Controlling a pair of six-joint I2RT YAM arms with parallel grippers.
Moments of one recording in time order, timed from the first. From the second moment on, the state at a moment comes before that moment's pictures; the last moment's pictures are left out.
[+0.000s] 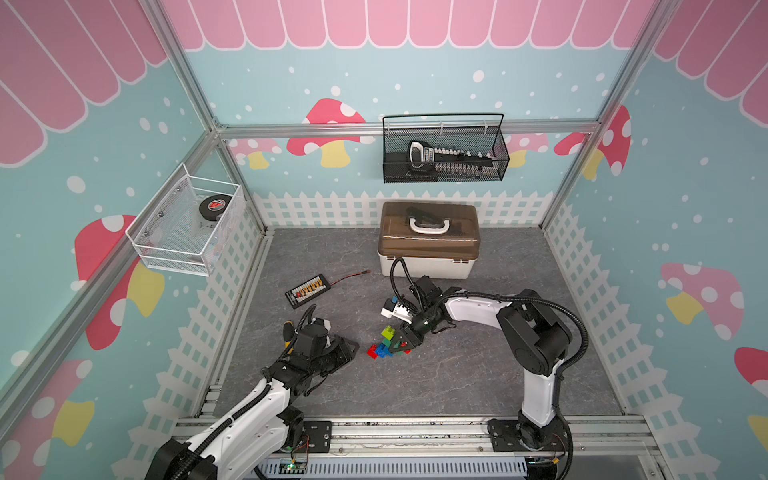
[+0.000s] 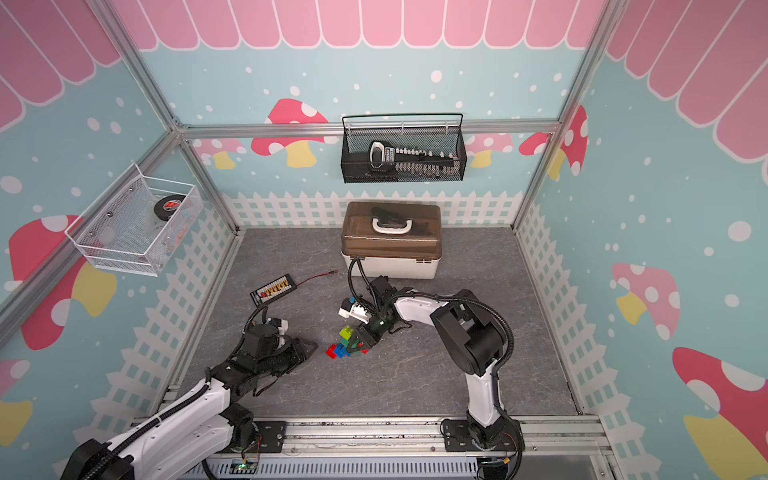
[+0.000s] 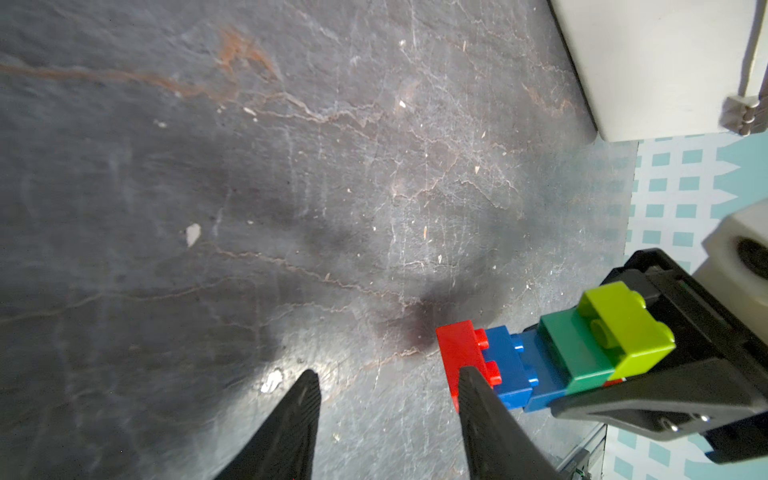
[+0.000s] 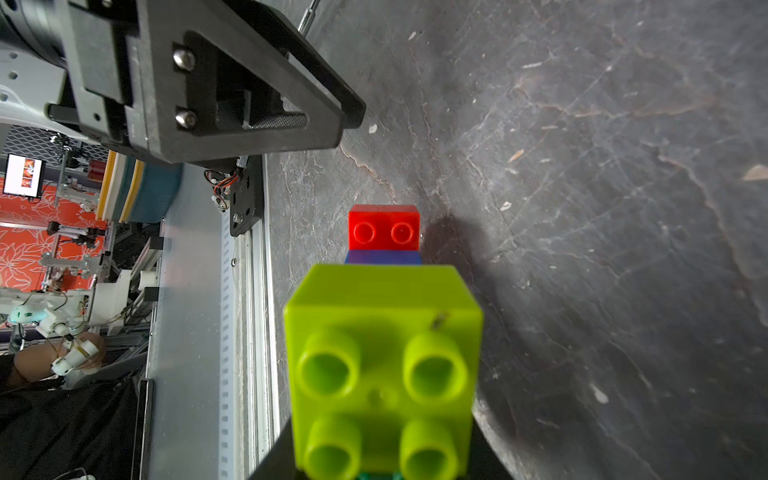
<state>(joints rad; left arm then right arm) -0.38 0.85 0.25 -0.19 0.27 -0.91 0.68 1.95 1.17 -0.47 -0.92 -0.22</state>
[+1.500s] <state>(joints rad) -0.38 0.86 0.25 -0.19 0.27 -0.90 0.60 1.99 1.17 -0.43 -0.88 -0.17</state>
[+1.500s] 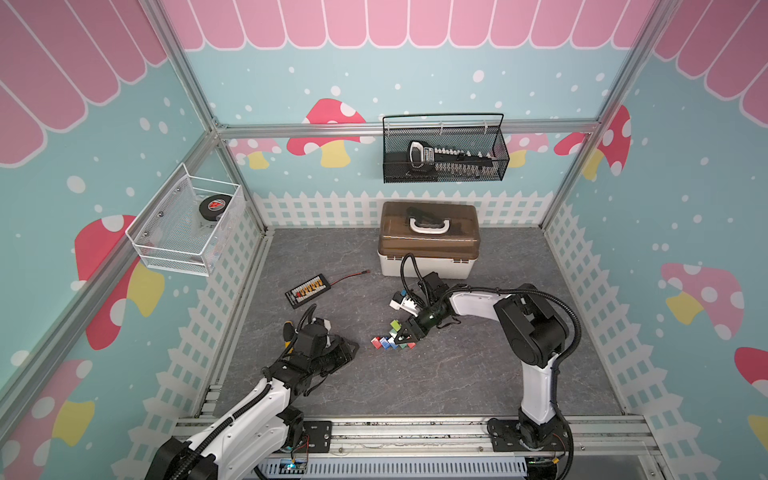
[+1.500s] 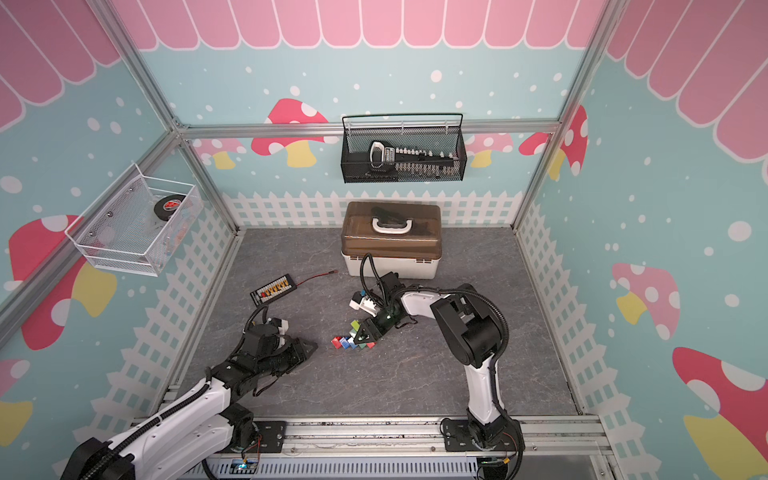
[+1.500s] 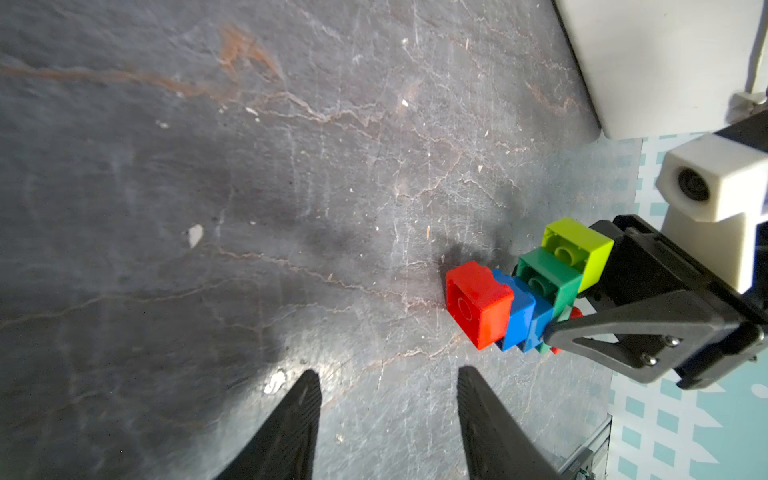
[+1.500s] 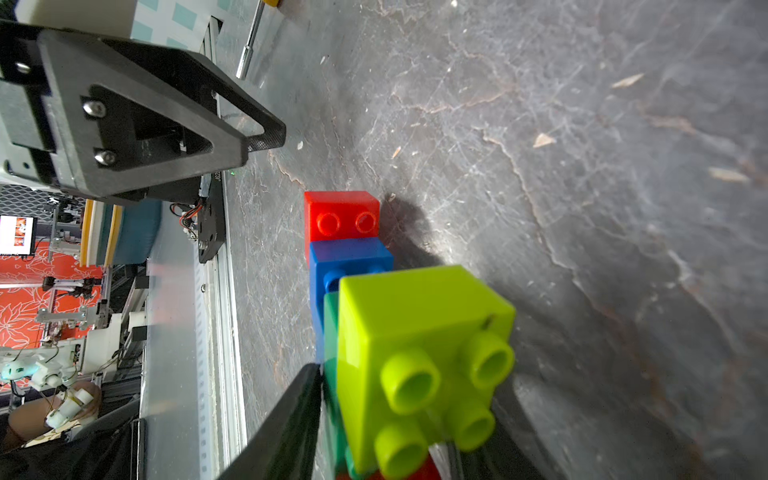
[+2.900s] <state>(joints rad) -0.48 1.41 0.50 -0.01 0.30 -0.81 0.53 1.30 0.82 -0.36 -0.37 0.02</state>
